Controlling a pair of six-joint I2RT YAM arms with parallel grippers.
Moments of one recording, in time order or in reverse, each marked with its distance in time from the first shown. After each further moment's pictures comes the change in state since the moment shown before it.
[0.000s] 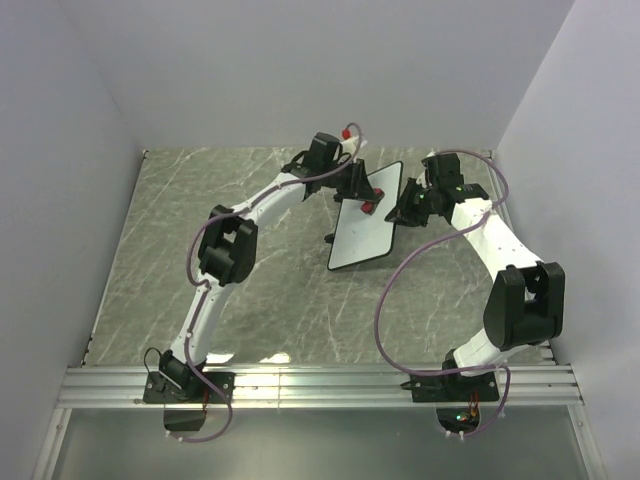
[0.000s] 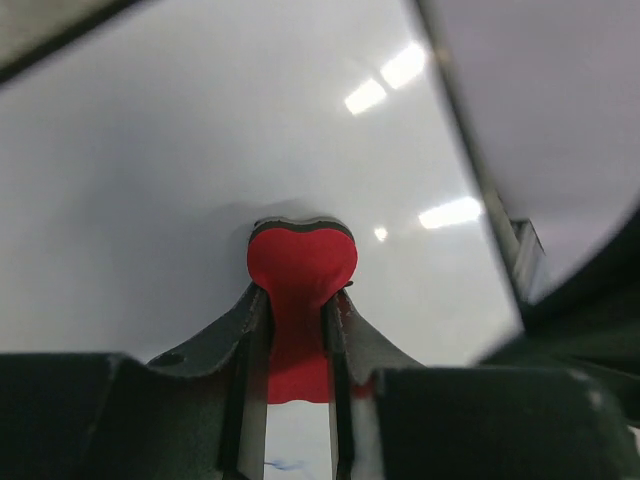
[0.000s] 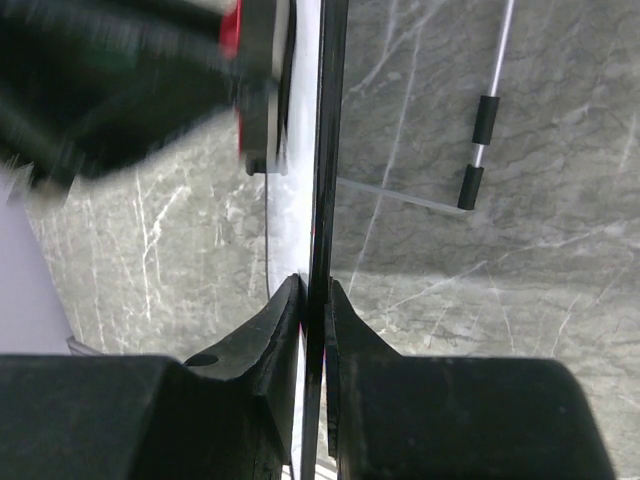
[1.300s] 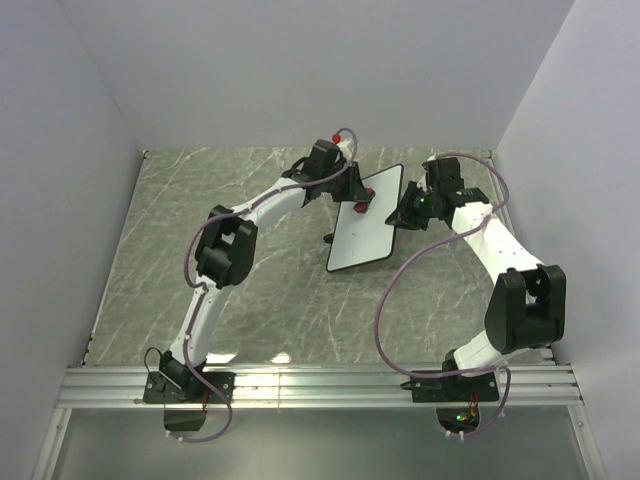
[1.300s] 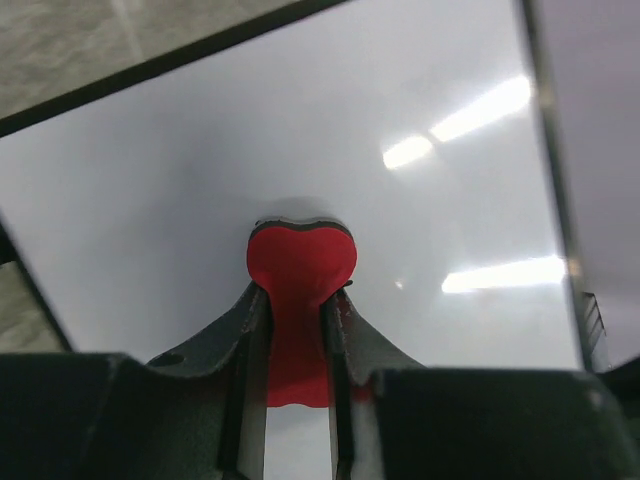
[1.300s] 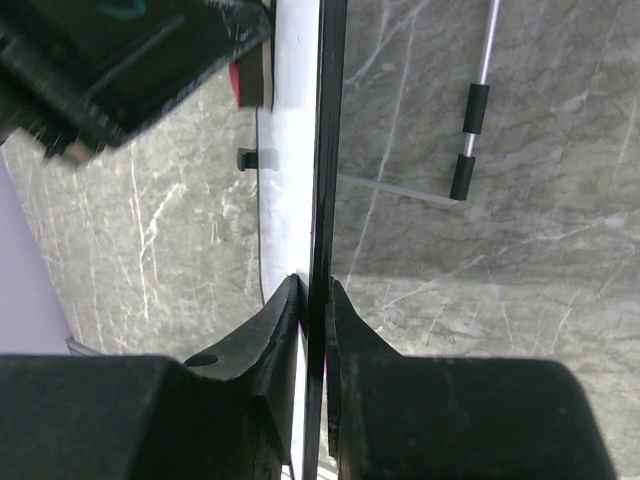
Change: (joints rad) left arm -0.023 -0.066 -0.134 0.037 -0.237 -0.040; right arm 0.000 -0.023 -0.046 0.028 0.003 0.009
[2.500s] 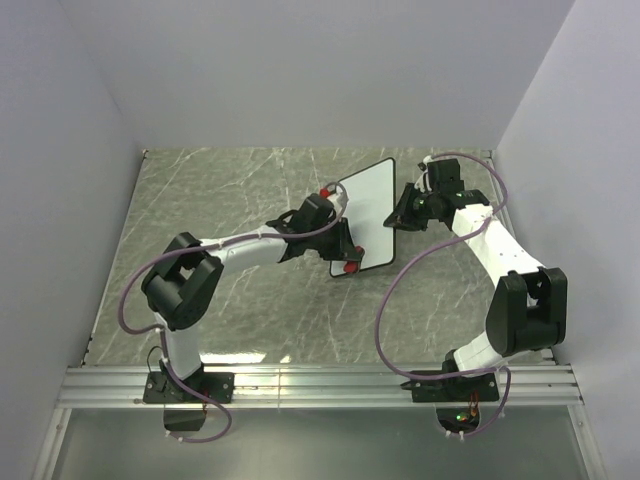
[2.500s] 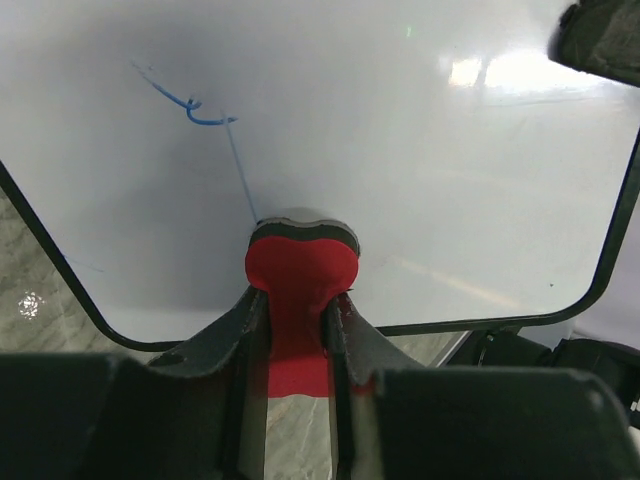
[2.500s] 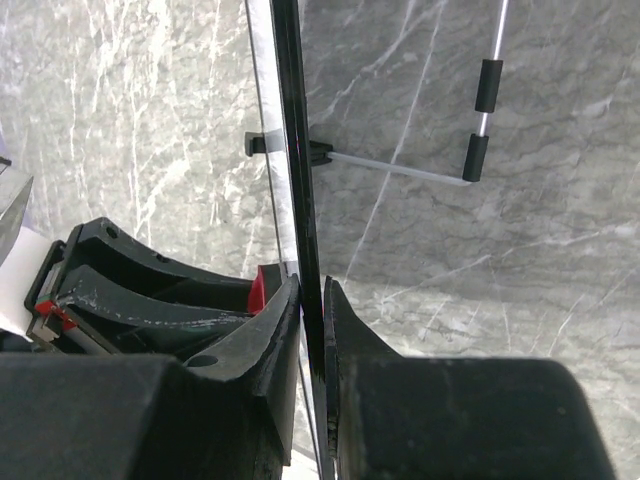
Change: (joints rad) left arm -0.174 -0.523 -0.789 0.151 -0.127 -0.186; right arm 0.003 -0.017 -0.013 0.002 -0.039 -0.053
